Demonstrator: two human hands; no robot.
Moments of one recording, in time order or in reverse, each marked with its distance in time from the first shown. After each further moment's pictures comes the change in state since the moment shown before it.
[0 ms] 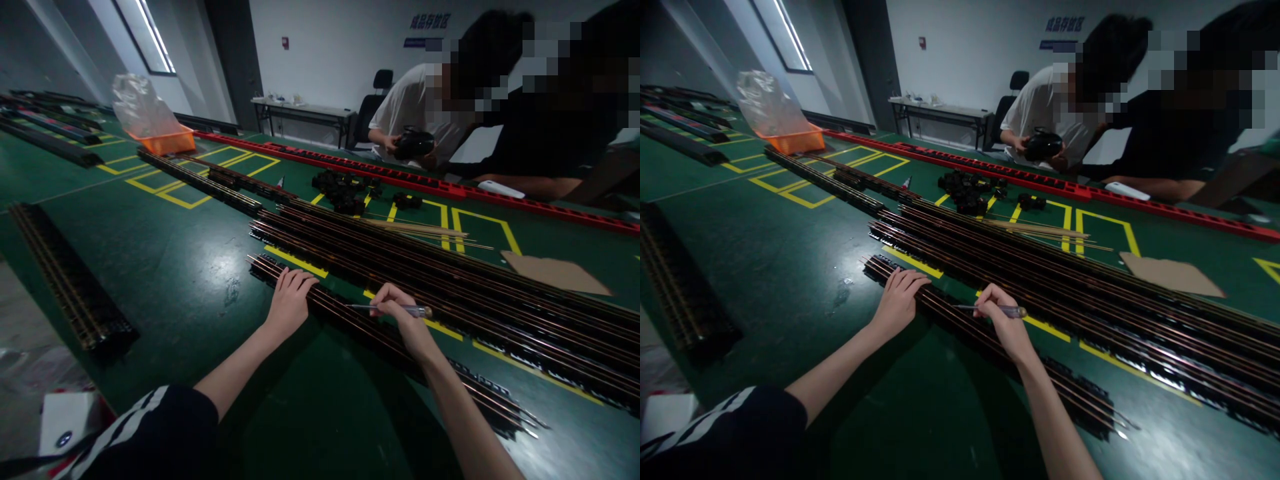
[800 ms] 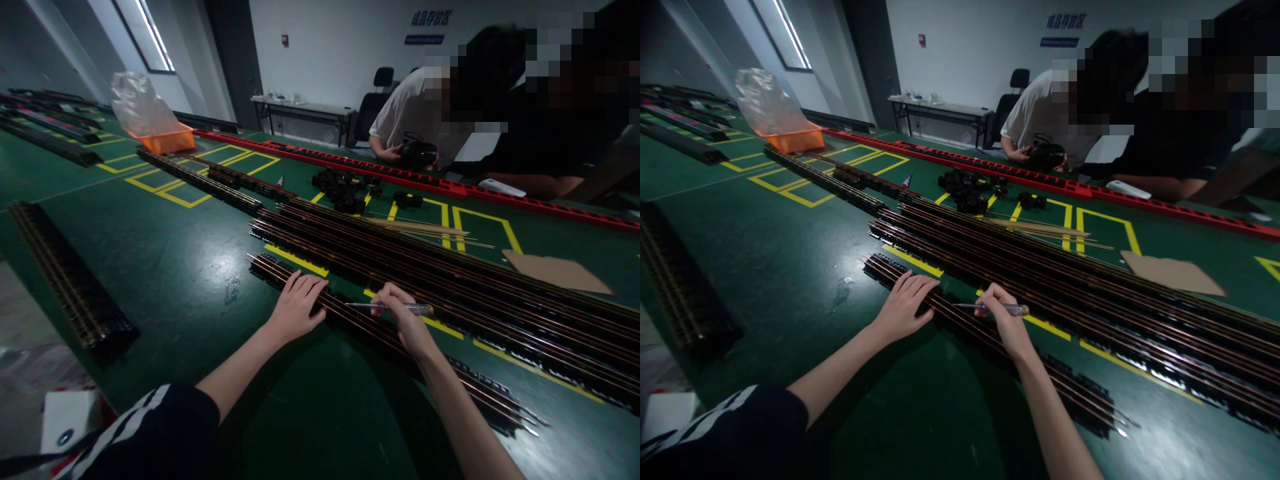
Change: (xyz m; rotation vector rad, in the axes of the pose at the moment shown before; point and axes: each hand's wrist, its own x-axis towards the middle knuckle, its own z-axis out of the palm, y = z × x) left_hand -0.002 0.009 -0.008 -0.048 -0.114 0.139; right_hand 0.003 0.017 -0.002 0.129 -0.003 0.000
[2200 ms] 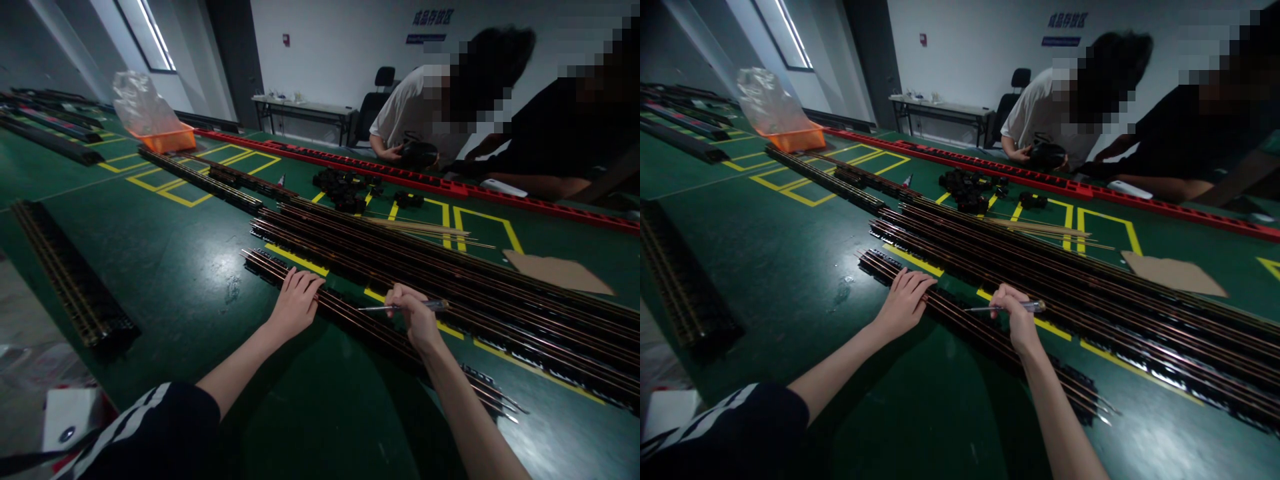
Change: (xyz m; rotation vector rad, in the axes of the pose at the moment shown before) left_hand 0.000 -0.004 0.005 0.049 0.027 -0.068; right_hand 0.006 -0.004 -0.009 0.050 0.111 -0.031
